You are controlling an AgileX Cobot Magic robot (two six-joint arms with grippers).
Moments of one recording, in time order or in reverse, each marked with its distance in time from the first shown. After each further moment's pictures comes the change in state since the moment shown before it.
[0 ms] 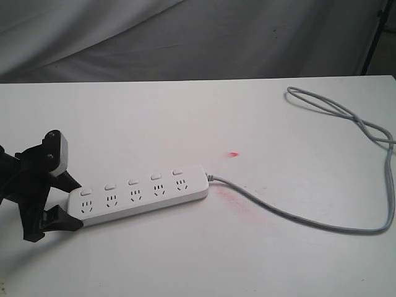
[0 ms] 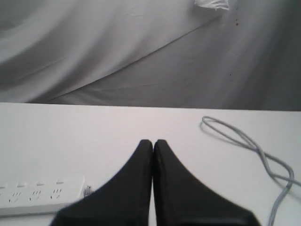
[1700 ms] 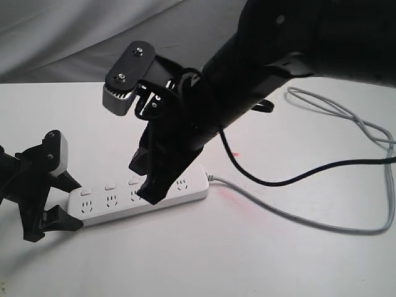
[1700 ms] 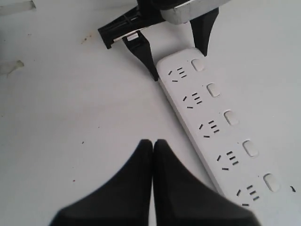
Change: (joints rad) left arm 0.000 0.000 0.000 0.000 0.000 0.000; right arm 0.484 1.497 -0.962 0.563 0.395 -1.021
